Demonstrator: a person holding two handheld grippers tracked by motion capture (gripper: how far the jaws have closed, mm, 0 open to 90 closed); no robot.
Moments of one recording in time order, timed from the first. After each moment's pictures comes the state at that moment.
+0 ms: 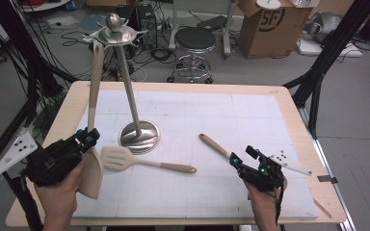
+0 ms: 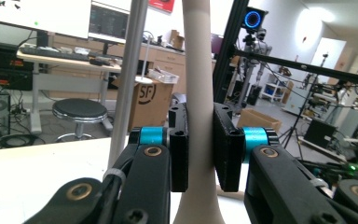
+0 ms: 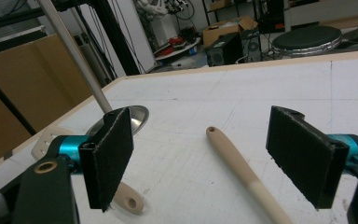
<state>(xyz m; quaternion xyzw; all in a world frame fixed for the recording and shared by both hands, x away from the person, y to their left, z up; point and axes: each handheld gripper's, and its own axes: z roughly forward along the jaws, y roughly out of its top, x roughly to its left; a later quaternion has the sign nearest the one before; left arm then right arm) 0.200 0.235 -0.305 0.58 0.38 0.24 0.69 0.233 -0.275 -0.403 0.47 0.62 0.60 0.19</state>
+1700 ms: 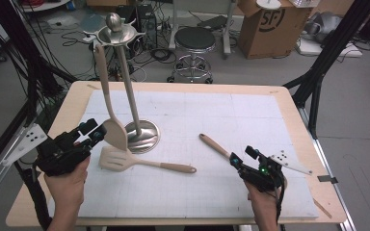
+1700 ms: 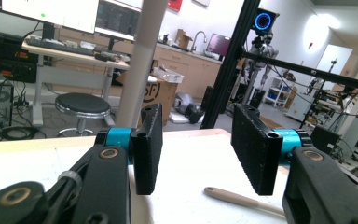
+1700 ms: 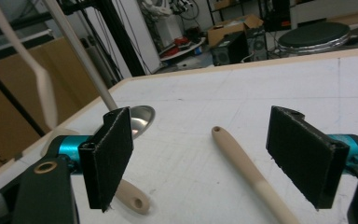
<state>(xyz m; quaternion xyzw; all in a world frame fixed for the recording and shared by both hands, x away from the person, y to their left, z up) 0.222 0.233 -0.317 0.57 0.39 0.23 0.69 0.234 -0.276 -0.404 0.47 0.61 0.61 0.18</state>
